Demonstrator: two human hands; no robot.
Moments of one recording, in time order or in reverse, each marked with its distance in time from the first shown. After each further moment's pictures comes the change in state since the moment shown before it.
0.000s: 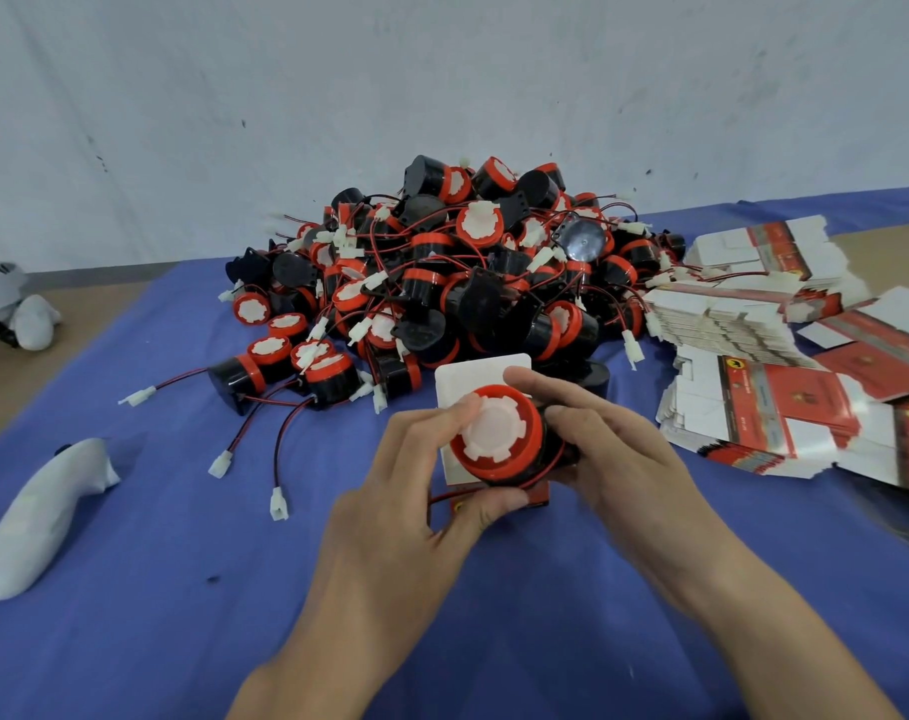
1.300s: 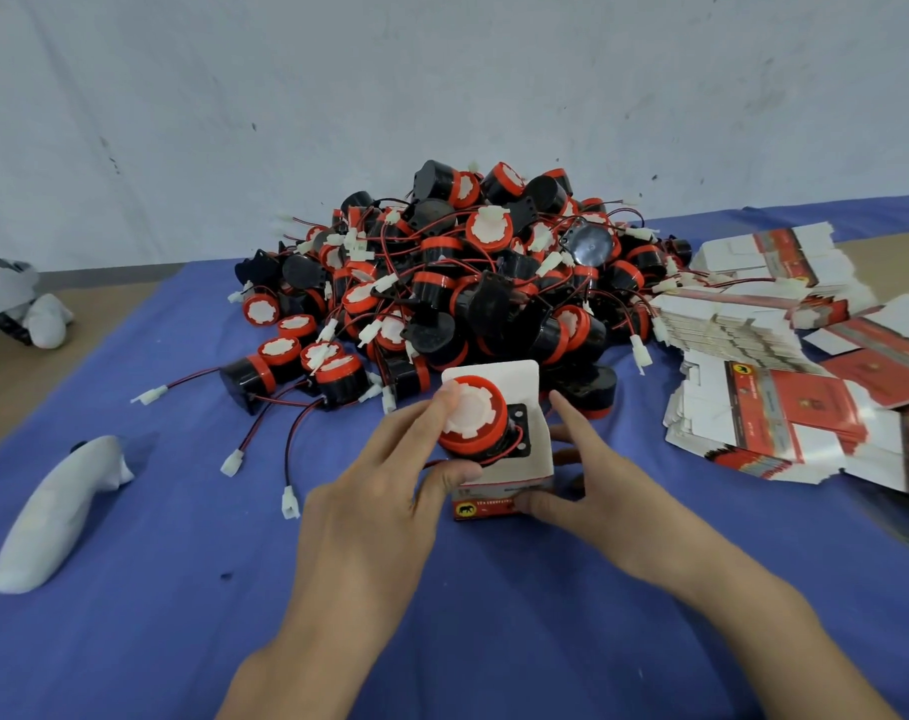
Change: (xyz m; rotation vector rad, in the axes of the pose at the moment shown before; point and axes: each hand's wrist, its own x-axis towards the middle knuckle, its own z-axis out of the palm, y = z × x) left_hand 0.003 -0.017 -0.008 0.336 0.056 -0.040; right_hand 0.008 0.033 -0.028 -0.747 -0.116 0.183
